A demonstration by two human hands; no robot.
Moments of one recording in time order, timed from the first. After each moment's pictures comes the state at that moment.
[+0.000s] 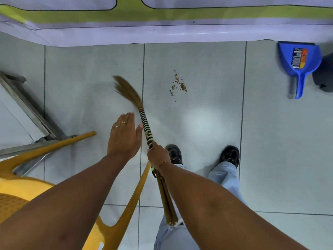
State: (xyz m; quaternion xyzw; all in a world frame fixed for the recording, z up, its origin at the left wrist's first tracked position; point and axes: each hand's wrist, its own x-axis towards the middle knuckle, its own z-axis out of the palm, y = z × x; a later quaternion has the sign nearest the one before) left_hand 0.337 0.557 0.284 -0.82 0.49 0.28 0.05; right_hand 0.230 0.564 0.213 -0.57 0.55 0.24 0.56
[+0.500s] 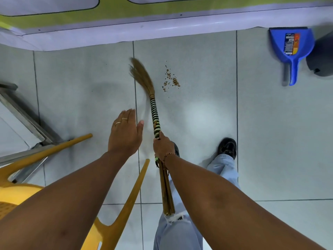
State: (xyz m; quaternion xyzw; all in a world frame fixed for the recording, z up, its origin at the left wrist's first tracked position) left_hand 0.312 0.540 0.284 -0.80 0.52 0.28 0.06; right_hand 0.197 0.540 0.213 -0.49 0.64 0.15 0.57
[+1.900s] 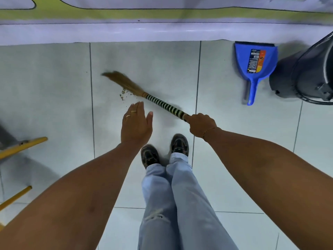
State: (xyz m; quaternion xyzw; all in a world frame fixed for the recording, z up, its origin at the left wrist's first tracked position) left_hand 0.084 0.340 0.247 -0.83 0.46 0.32 0.01; right_hand -0.103 0.256 0.182 -0.78 0.42 0.35 0.30
